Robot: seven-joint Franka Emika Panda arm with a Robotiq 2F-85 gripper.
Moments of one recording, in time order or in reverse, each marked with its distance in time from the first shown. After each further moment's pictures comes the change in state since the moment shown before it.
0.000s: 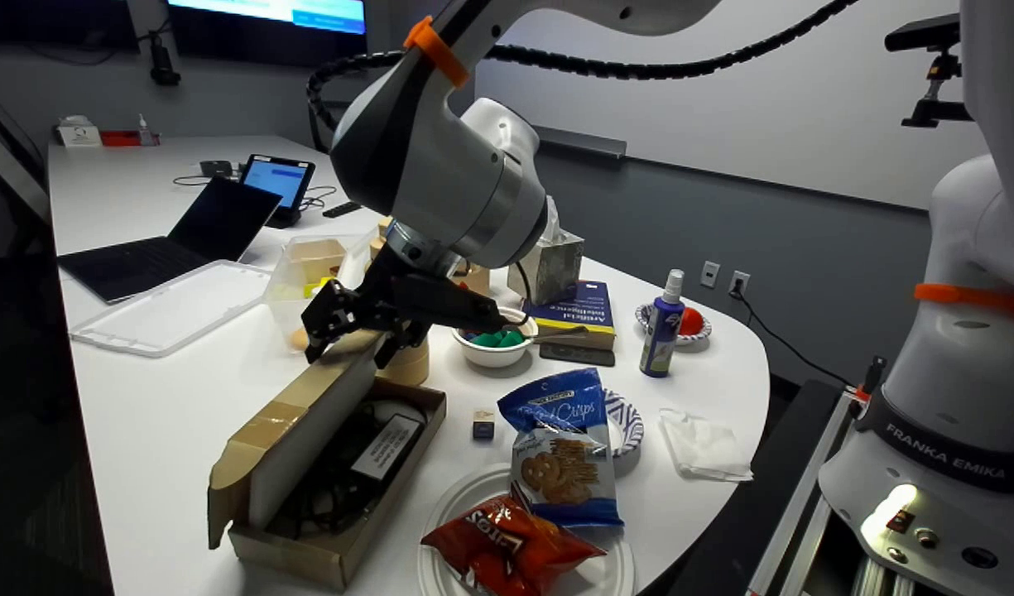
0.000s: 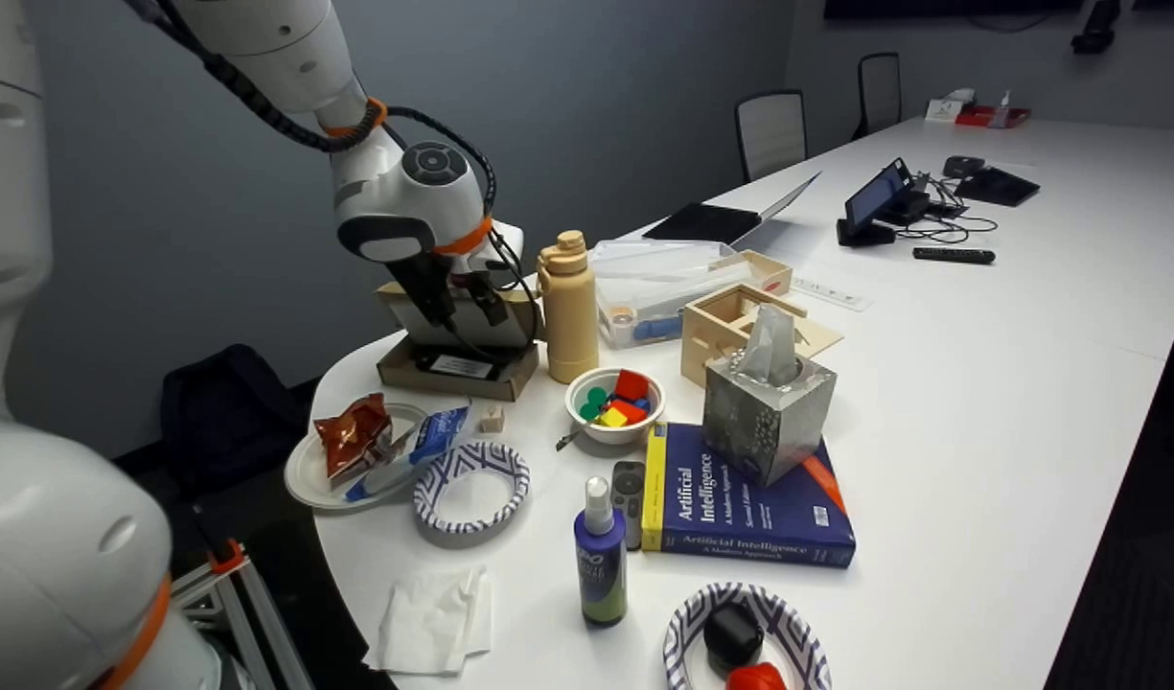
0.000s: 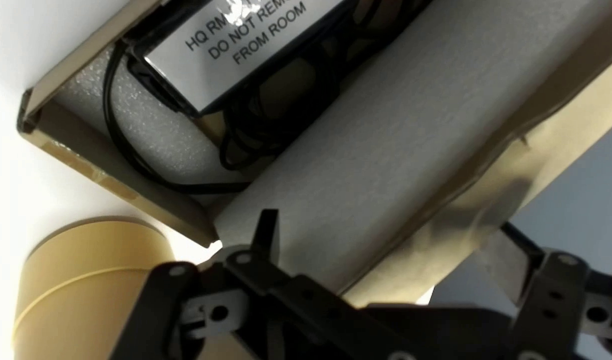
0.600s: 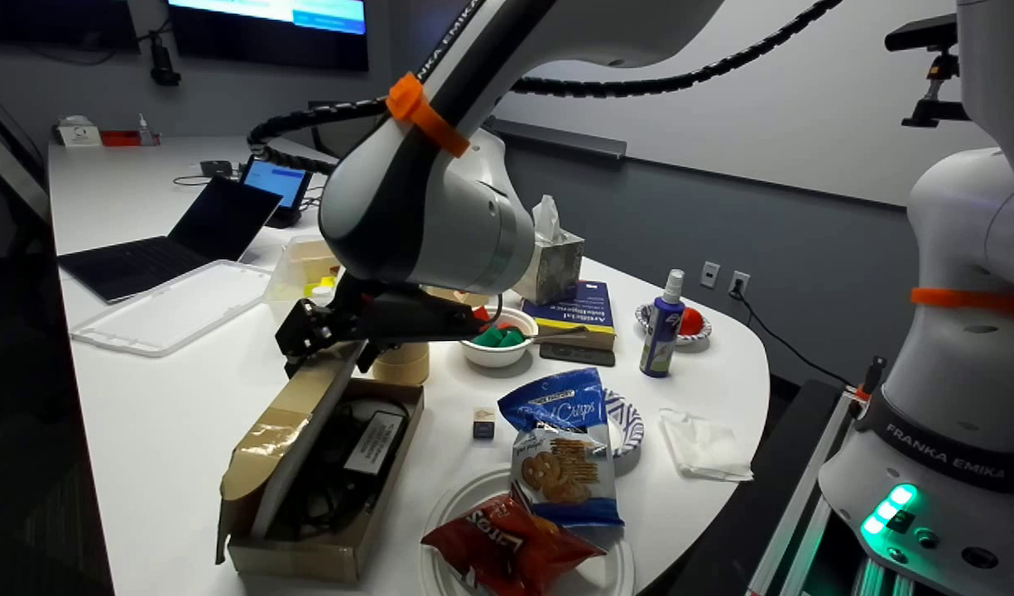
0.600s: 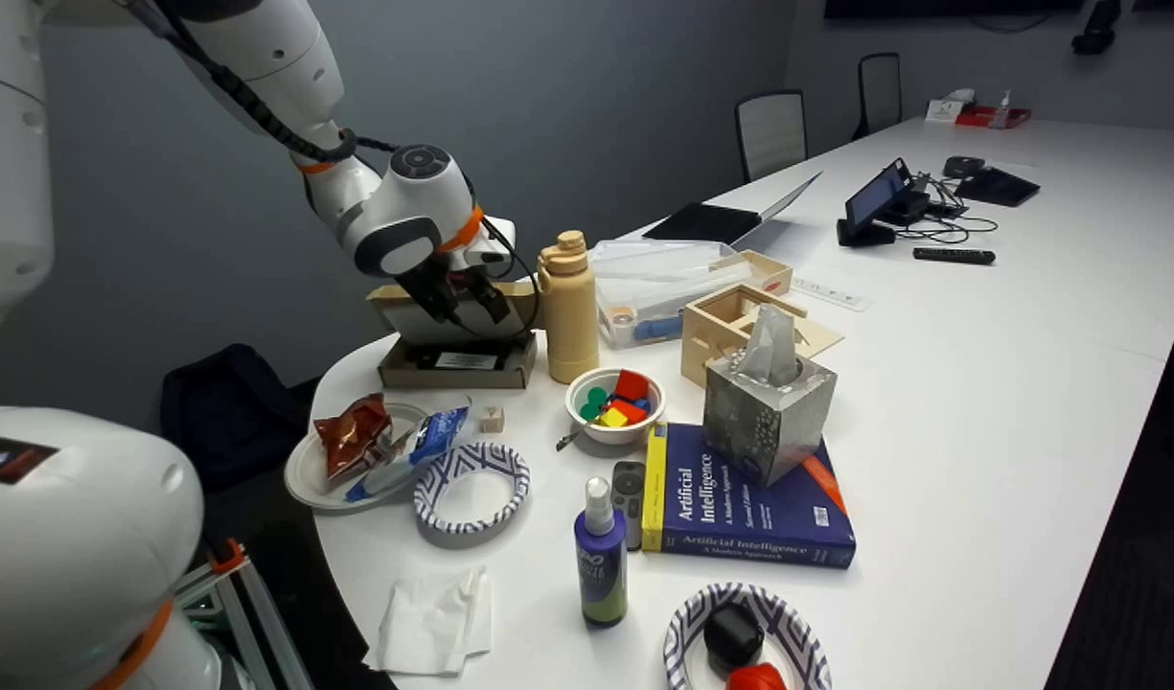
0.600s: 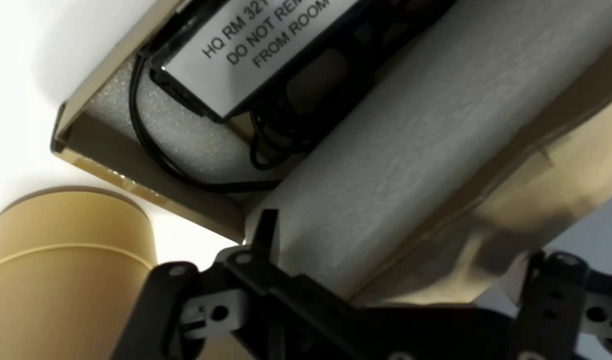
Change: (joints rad) arm 0.238 0.061 -0.239 0.038 -0.348 0.017 0.317
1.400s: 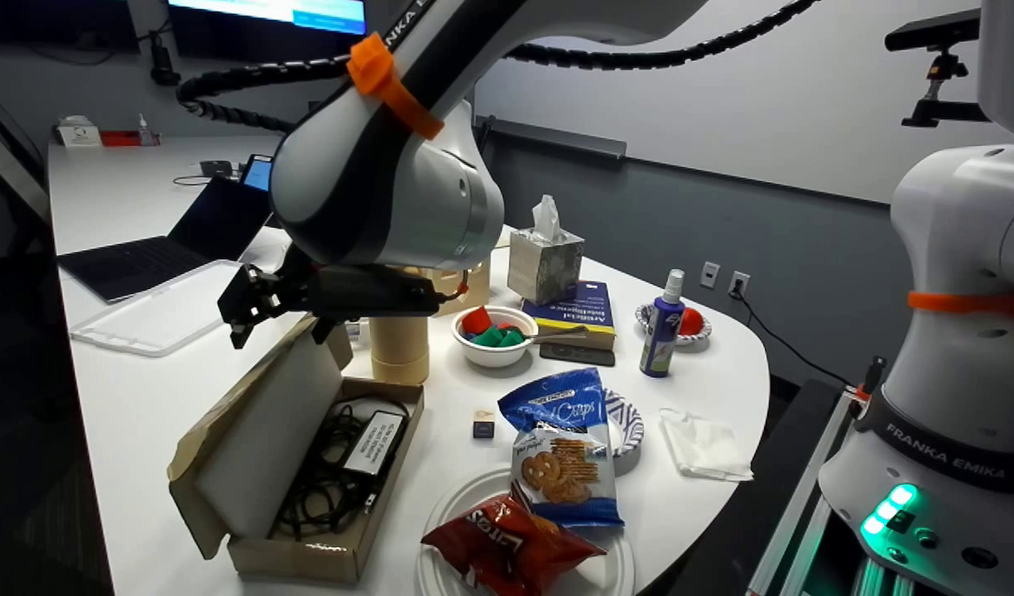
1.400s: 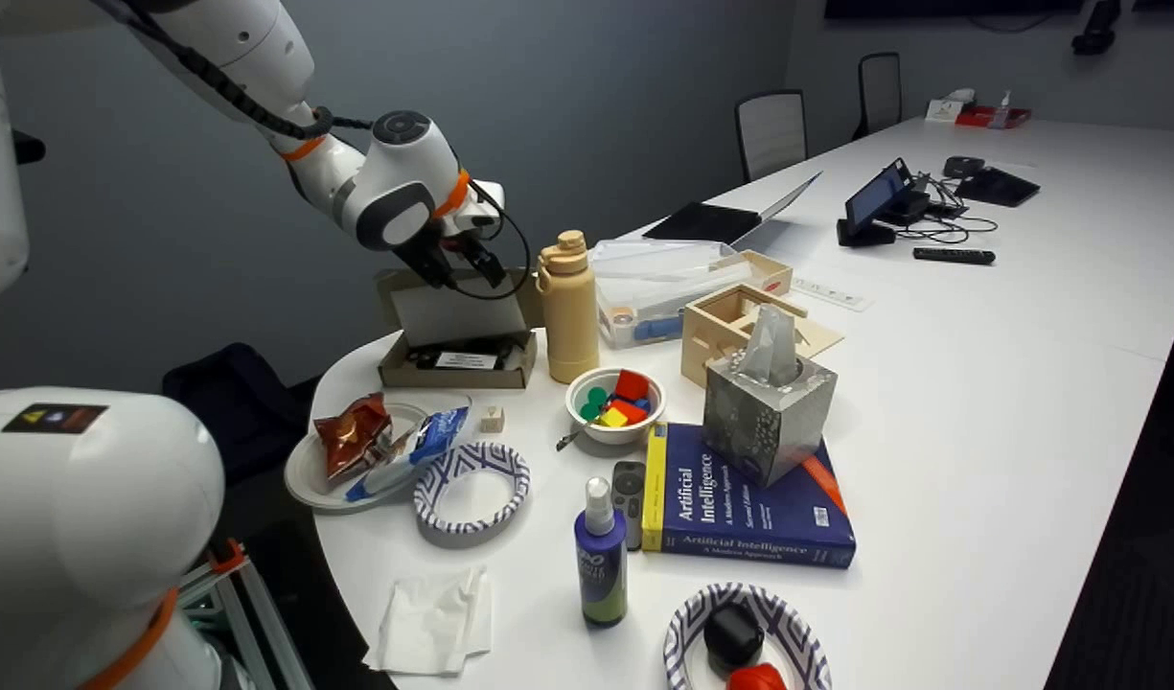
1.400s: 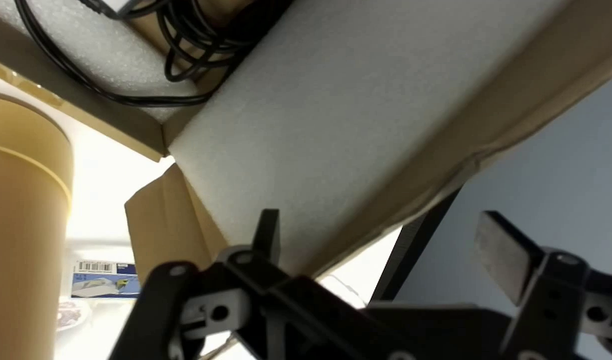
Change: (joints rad) arm 0.243 0.013 -0.241 0.101 -0.081 -0.046 0.125
